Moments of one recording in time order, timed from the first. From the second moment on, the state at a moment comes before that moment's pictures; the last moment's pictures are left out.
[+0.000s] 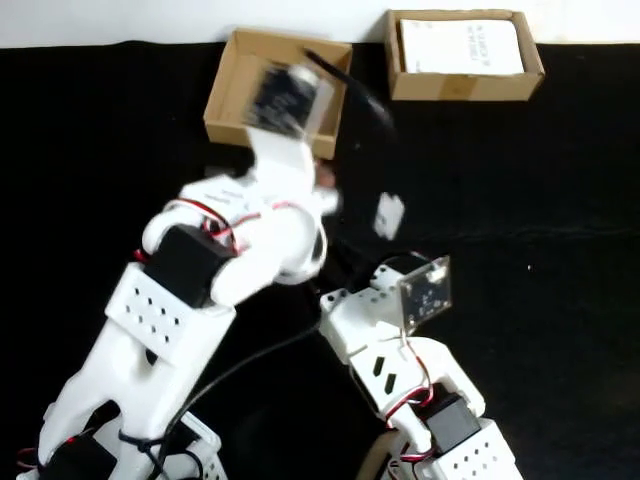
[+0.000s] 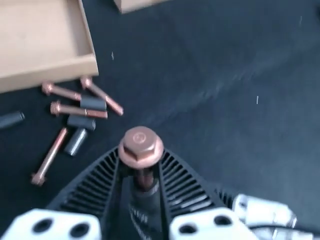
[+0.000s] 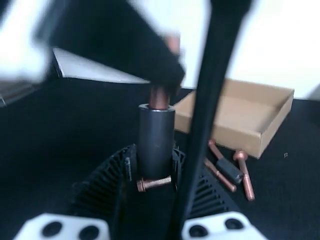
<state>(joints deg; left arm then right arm) 30.1 -29.8 5.3 77.8 16.7 -37.8 -92.7 84.7 19.4 -9.3</state>
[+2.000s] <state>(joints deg) -20.0 -51.2 17.7 76.3 1.1 -24.1 63.5 -46.9 3.4 -9.3</state>
